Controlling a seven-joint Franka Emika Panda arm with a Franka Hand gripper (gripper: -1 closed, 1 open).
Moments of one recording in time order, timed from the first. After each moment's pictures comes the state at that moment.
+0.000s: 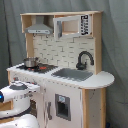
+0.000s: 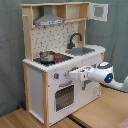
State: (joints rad) arm -0.84 -1.48 1.50 -2.54 -0.31 3.41 -0.62
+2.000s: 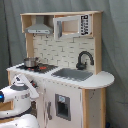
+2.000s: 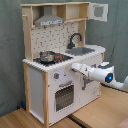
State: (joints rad) arm -0.83 -1.47 1.49 -2.56 -0.31 3.41 0.05
